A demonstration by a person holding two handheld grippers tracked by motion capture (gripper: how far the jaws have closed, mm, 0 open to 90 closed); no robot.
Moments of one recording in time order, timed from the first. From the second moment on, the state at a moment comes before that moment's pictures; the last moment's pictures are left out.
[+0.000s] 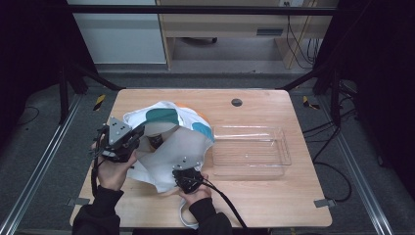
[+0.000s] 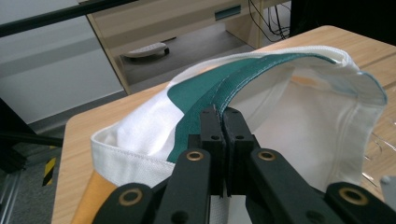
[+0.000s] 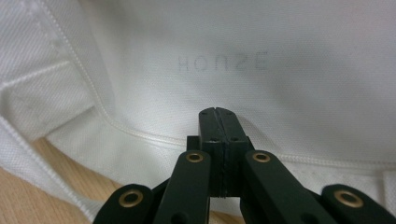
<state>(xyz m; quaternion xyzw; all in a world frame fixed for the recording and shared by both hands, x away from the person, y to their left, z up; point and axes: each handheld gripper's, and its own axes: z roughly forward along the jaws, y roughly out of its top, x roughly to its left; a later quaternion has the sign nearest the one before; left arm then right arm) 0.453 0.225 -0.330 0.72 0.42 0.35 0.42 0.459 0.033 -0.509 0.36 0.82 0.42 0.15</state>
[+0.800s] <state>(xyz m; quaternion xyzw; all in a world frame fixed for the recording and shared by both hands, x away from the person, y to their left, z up) 0.493 0.237 -0.308 0.70 0.45 0.37 0.43 0.458 0.032 -0.509 0.36 0.82 0.41 0.14</state>
